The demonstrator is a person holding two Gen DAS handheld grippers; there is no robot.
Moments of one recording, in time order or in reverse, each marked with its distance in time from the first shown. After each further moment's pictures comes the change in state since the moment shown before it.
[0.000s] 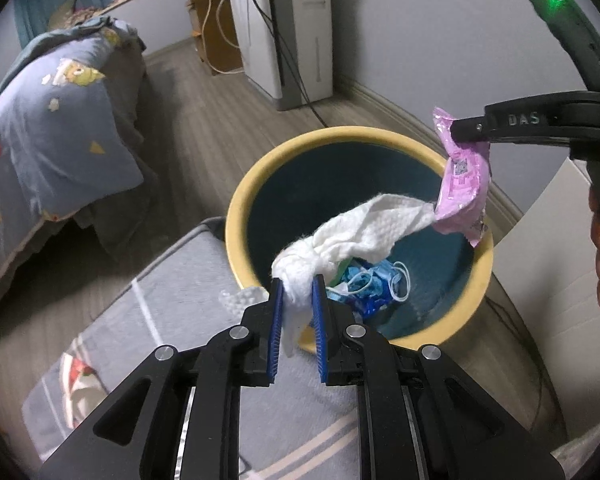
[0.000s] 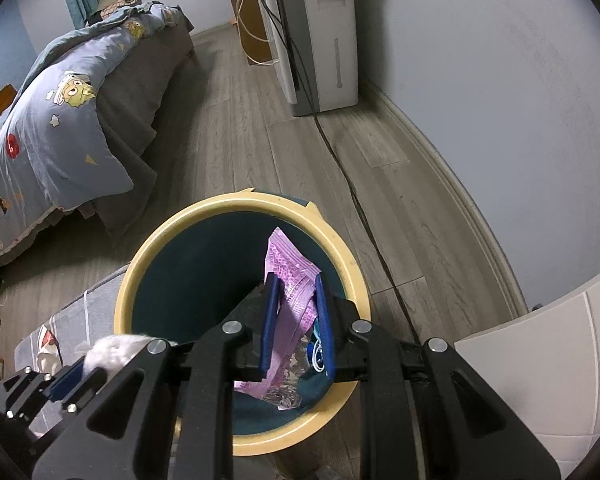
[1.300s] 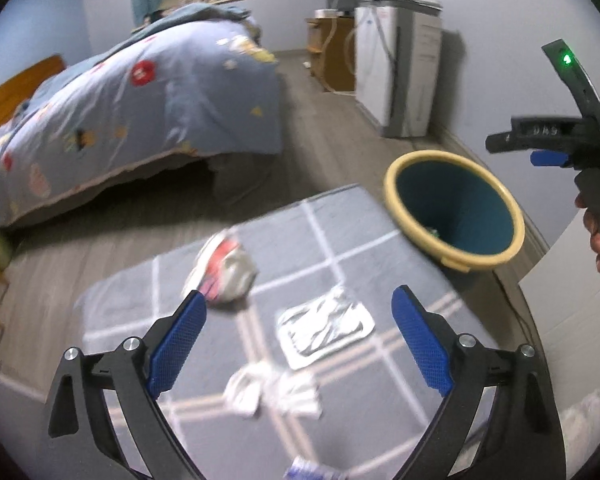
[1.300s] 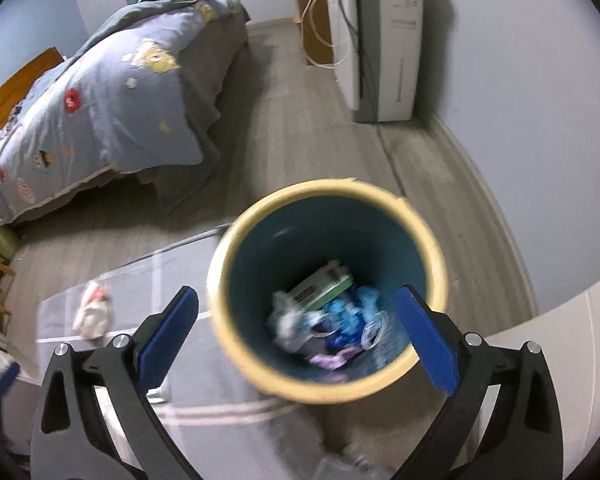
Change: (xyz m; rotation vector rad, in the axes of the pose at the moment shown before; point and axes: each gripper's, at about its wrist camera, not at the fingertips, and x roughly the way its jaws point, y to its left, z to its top) left arm -0.163 0.094 -0.135 -0.286 -0.107 0.230; right arm -0.071 0.103 -0.034 -0.136 0.014 0.127
